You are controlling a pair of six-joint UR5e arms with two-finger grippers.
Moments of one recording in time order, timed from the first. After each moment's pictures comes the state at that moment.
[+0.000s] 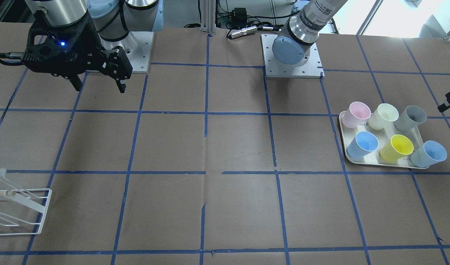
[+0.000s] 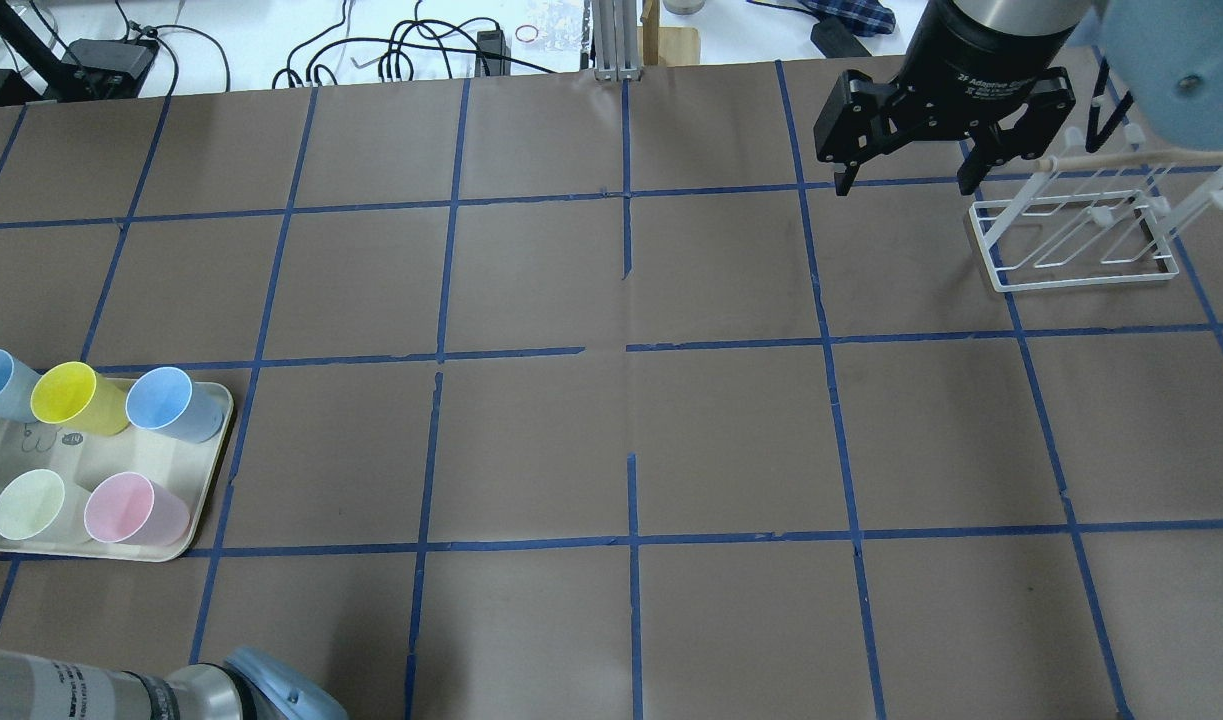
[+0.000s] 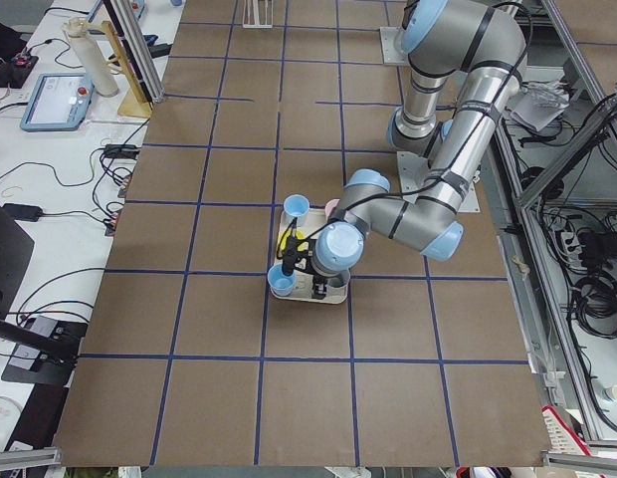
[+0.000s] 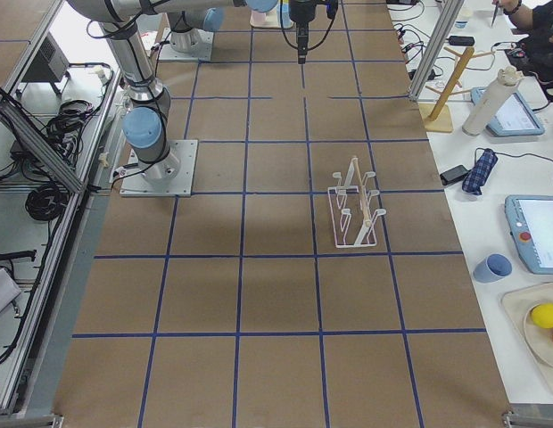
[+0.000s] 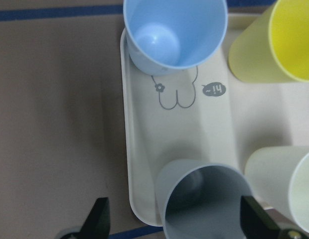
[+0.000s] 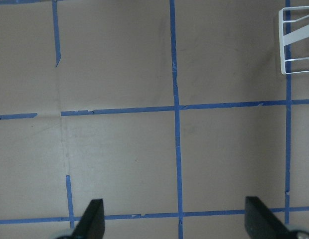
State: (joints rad) left arm -0.55 -1.88 -1.52 -1.48 1.40 1.16; right arm 1.61 -1.56 1.49 -1.56 -1.56 0.08
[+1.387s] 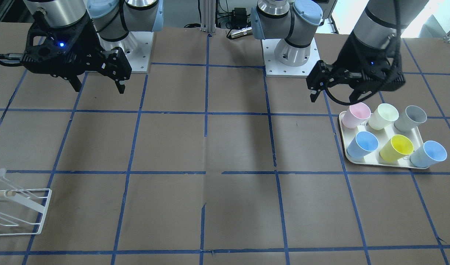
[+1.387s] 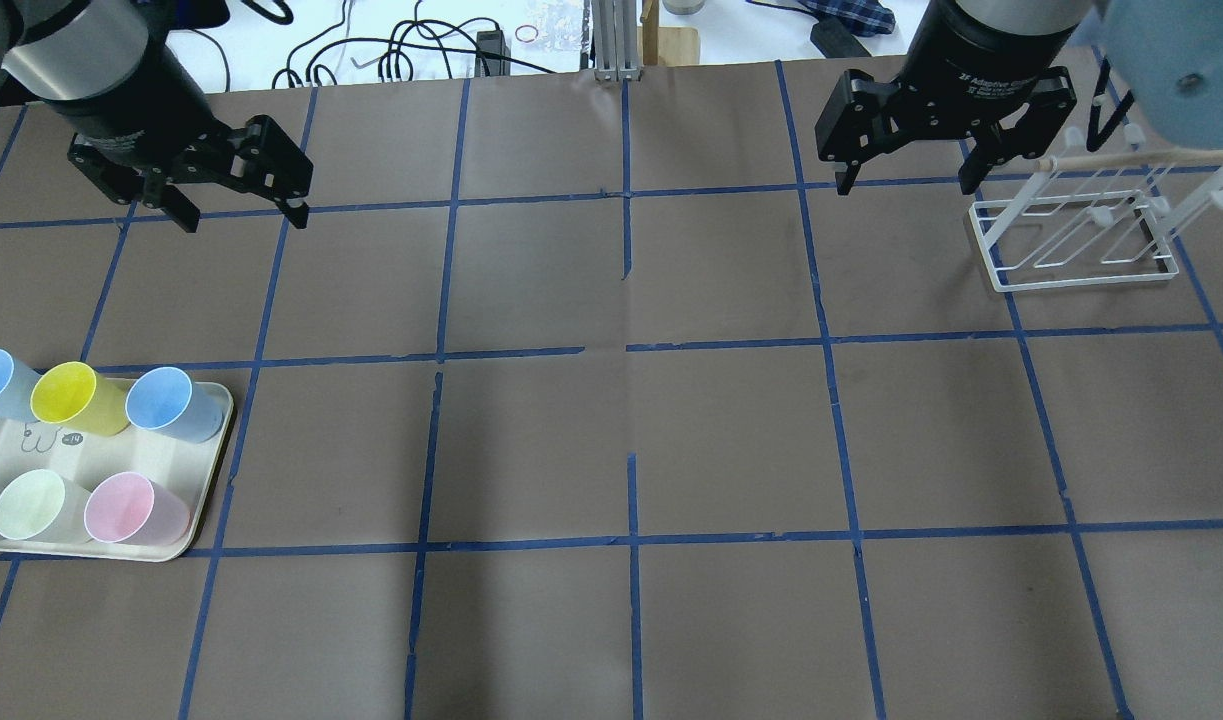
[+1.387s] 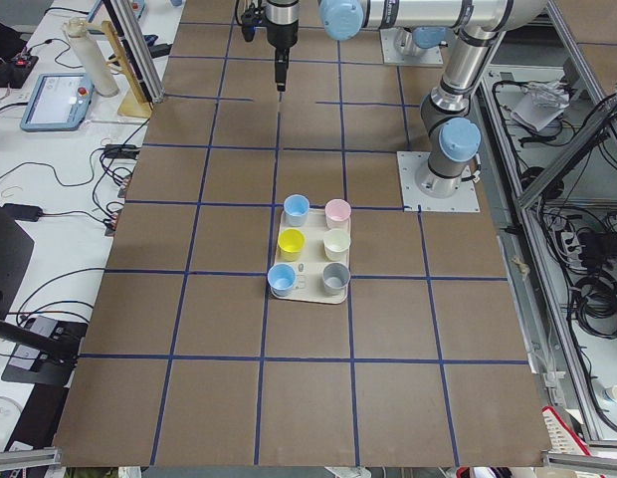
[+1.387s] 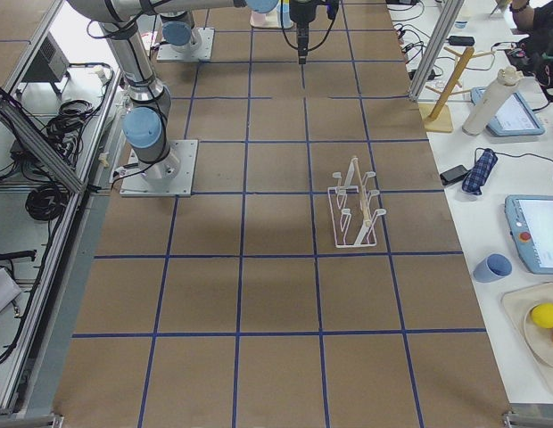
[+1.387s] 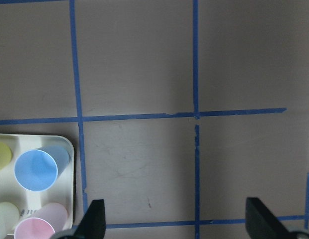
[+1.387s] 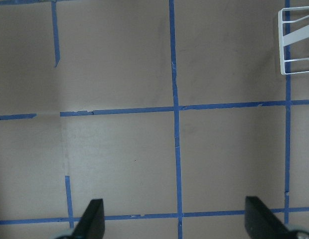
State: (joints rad) left arm -1.50 -1.55 -1.55 -1.56 1.57 0.08; right arm 1.61 -1.56 1.49 -1.56 -1.56 0.08
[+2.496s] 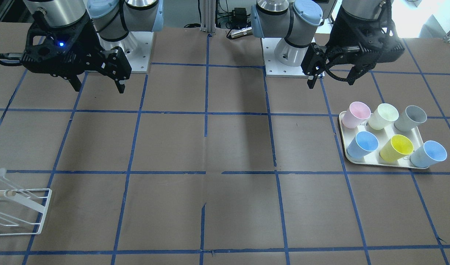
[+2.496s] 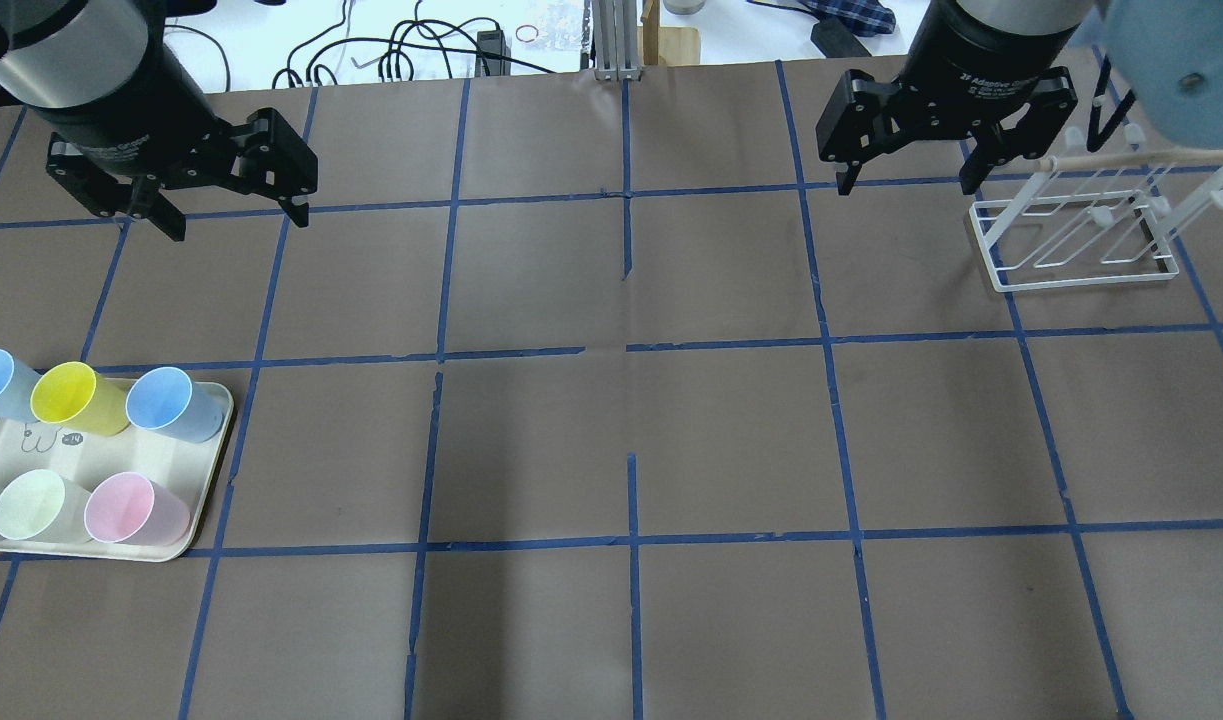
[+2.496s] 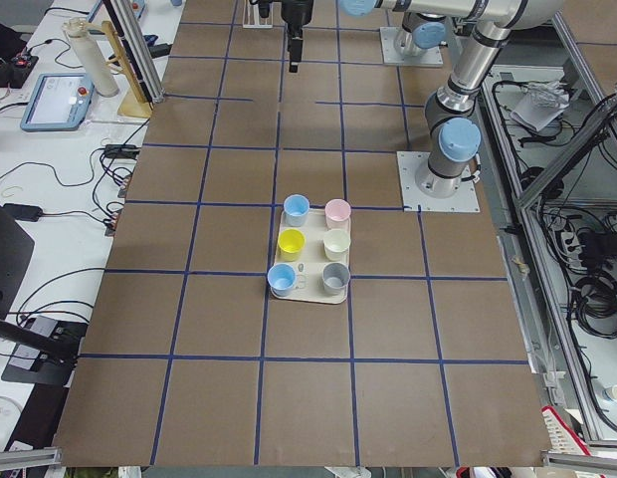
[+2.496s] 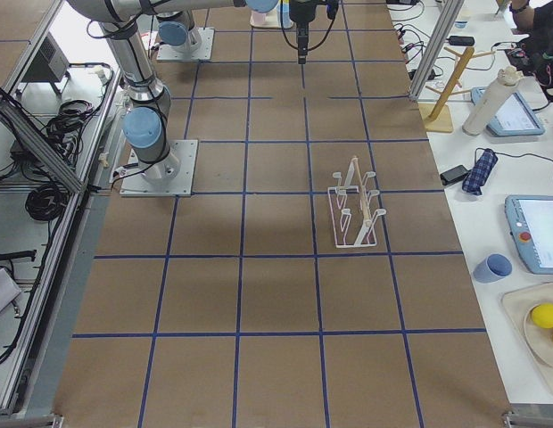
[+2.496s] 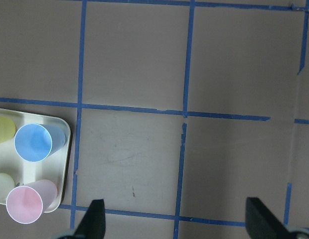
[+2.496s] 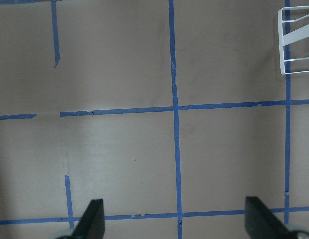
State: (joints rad) left arm -1.52 -1.49 -1.56 -1.56 1.61 -0.05; right arm 1.61 -1.56 1.49 -1.56 -1.56 0.08
